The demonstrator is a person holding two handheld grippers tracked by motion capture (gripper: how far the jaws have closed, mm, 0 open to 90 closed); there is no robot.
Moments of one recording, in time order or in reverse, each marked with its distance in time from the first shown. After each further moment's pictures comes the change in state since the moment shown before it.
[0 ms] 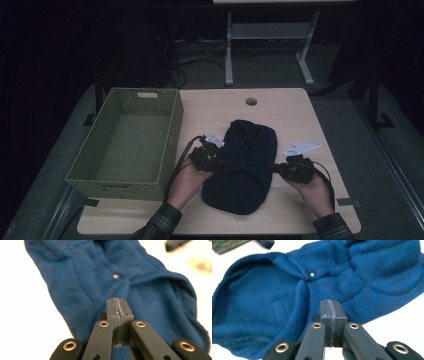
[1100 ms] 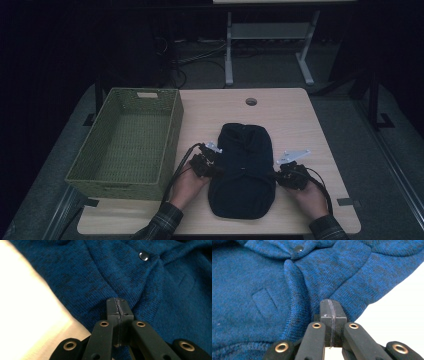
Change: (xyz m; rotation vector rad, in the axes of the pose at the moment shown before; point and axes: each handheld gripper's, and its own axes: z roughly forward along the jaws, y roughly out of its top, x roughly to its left) left arm 0.005 -0.033 0.027 0.070 -0.045 -0.036; right arm 0.001 -0.018 0.023 0.106 -0.042 -0.031
